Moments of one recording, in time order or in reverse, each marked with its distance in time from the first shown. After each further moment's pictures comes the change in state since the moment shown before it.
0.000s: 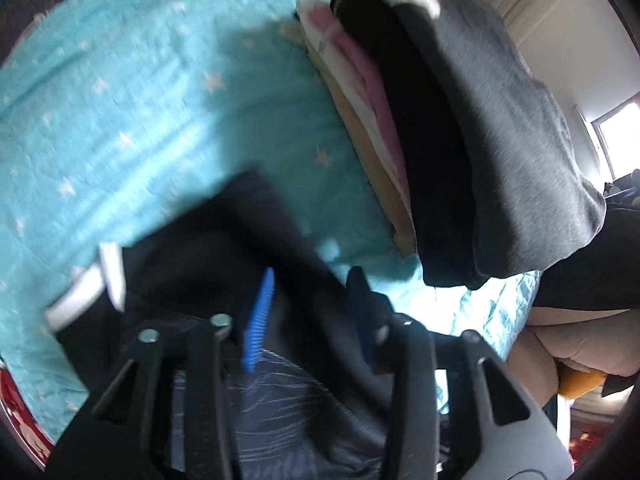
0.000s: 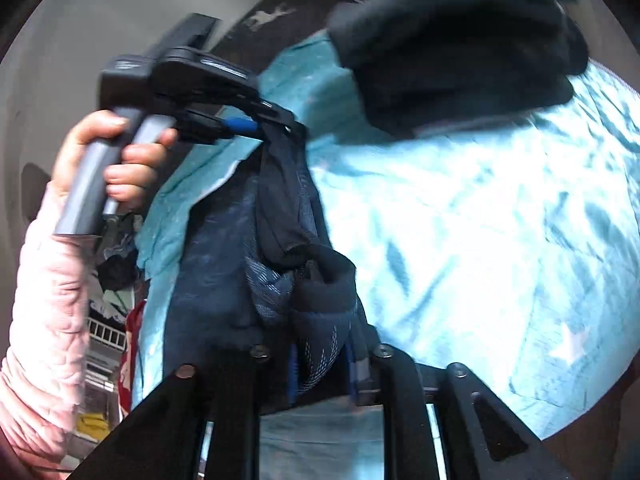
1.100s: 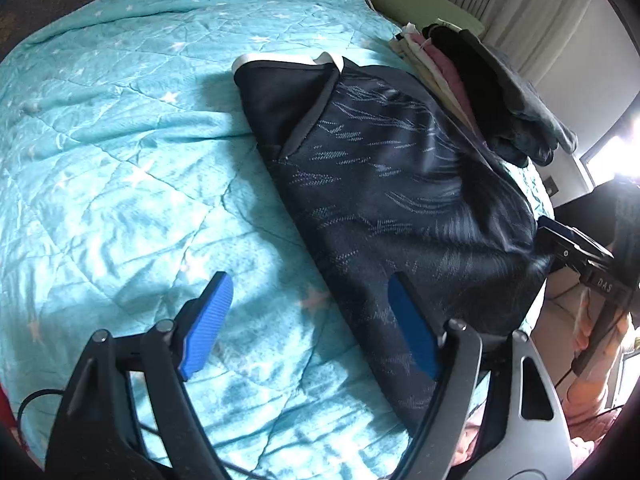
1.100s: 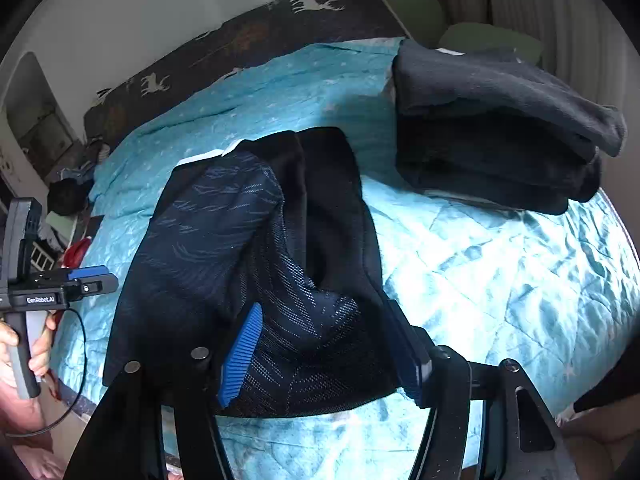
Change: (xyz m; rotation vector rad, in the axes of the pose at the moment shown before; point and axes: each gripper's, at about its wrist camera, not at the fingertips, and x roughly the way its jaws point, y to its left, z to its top) left arm -0.032 0.143 -0.270 -0.204 -0.266 -0.044; right arm 0.014 0.064 0.016 -0.370 0.017 -0.224
